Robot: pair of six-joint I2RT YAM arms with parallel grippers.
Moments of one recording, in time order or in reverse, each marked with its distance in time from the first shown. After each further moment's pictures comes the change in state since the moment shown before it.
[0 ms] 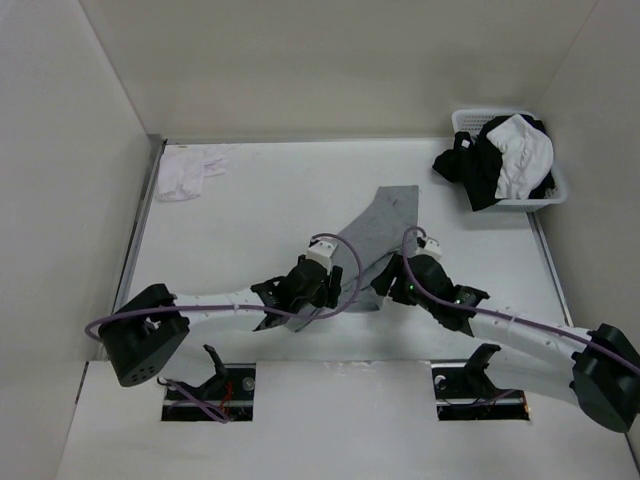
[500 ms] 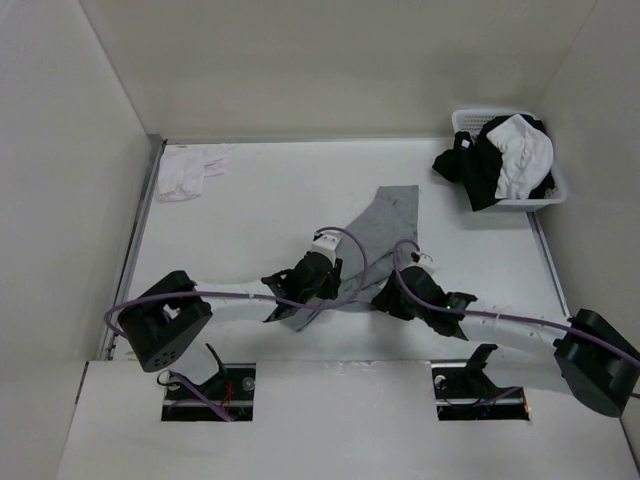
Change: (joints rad) left arm 0.034 0.153 0.060 0.063 -0.001 0.017; right arm 0.092 0.071 -0.077 -0.002 -0.049 0.134
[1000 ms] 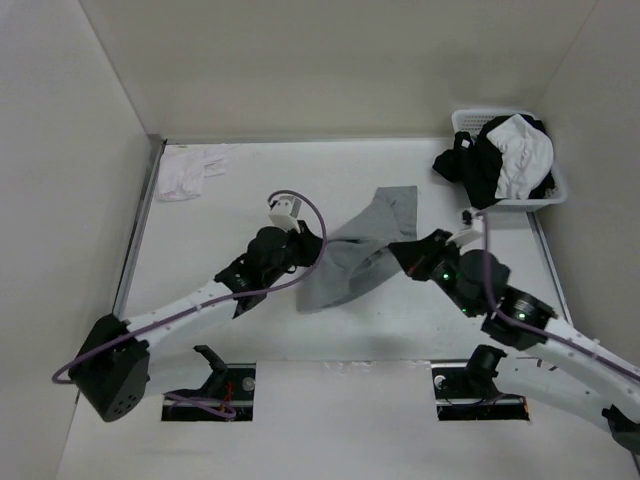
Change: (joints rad) left arm 0.200 -0.275 0.001 0.018 0.156 -0.130; right arm 0.066 -0.404 0.296 -0.132 0.192 -0.176
